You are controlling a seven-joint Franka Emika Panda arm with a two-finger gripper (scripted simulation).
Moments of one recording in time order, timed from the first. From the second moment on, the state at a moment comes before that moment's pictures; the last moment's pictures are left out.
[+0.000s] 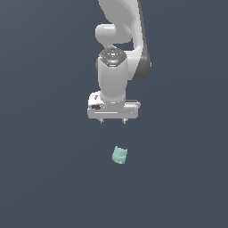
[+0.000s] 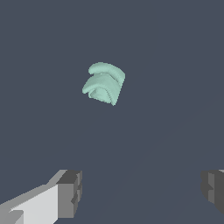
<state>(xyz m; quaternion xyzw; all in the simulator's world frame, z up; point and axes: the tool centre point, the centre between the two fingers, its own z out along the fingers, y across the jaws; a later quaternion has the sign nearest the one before) 0.007 -0.004 0.183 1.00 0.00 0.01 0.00</state>
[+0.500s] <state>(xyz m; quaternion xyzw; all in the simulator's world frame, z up) 0.012 0.024 0.187 1.00 0.01 0.01 0.00</state>
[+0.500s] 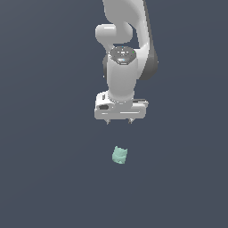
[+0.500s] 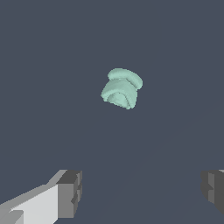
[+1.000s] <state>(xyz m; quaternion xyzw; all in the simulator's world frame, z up) 0.017 0.033 0.187 1.00 0.01 0.02 -0.01</state>
